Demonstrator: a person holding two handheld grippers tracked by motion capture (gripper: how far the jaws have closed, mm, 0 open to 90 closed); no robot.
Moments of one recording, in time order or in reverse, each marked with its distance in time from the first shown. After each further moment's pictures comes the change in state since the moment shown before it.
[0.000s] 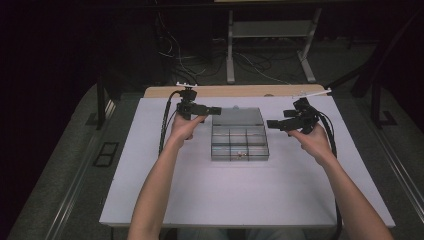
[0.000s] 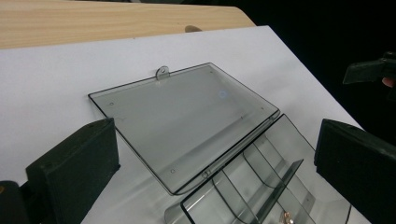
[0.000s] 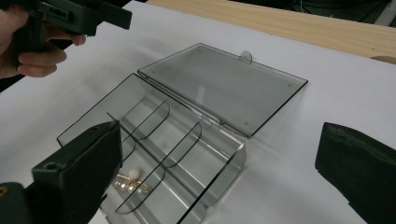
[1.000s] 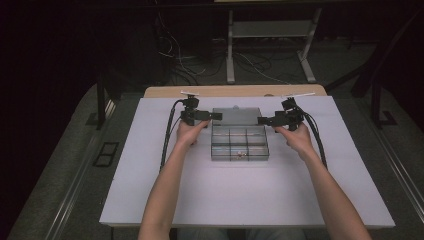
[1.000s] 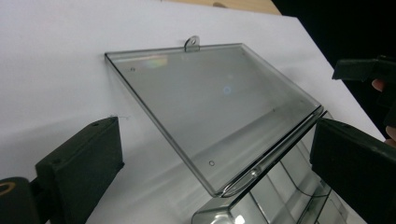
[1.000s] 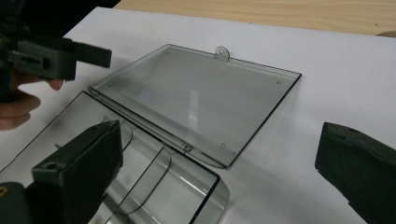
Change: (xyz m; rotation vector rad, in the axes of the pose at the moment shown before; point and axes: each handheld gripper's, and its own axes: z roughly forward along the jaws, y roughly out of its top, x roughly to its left) left arm 0.025 -0.024 0.033 0.031 0.028 -0.128; right arm -0.024 -0.005 0.057 -0.012 -0.036 0.114
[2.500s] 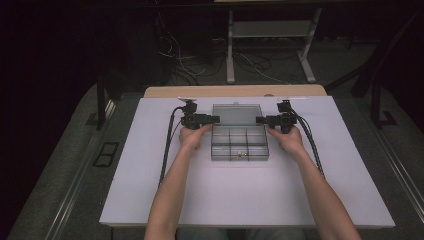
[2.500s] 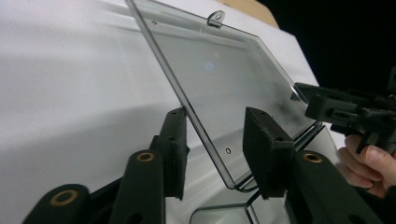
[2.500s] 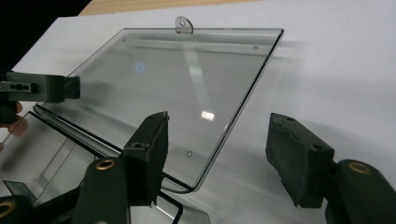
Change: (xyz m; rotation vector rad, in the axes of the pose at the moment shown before) left arm 0.015 -0.015 0.007 -0.038 -0.054 -0.160; right arm -0.016 -0.011 0.033 -0.001 -0.058 0.144
